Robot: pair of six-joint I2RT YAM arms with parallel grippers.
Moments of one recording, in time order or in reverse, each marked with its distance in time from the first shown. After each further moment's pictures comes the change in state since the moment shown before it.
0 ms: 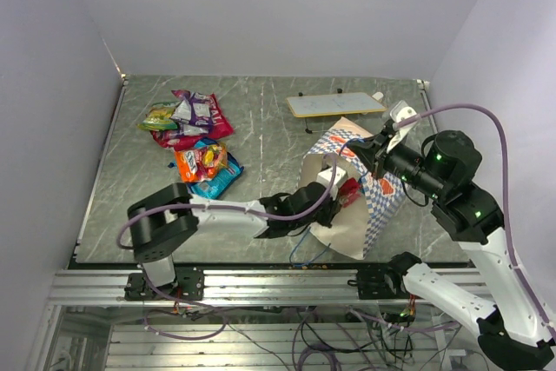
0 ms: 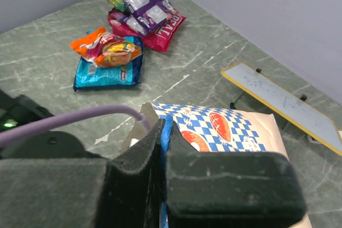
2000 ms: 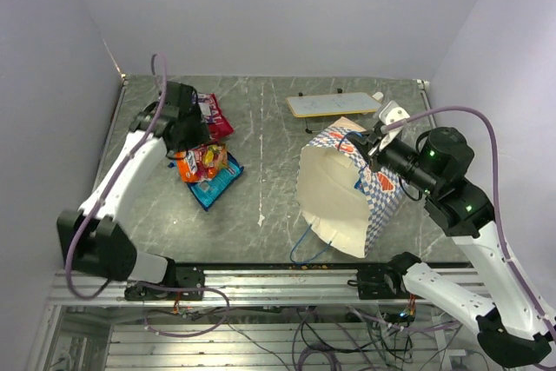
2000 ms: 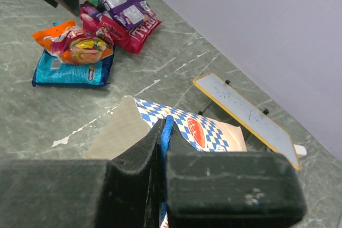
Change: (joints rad) left arm 0.999 -0.314 0.299 -1.148 0.065 -0.066; right arm 0.000 0.013 -0.045 0.091 0.039 -0.156
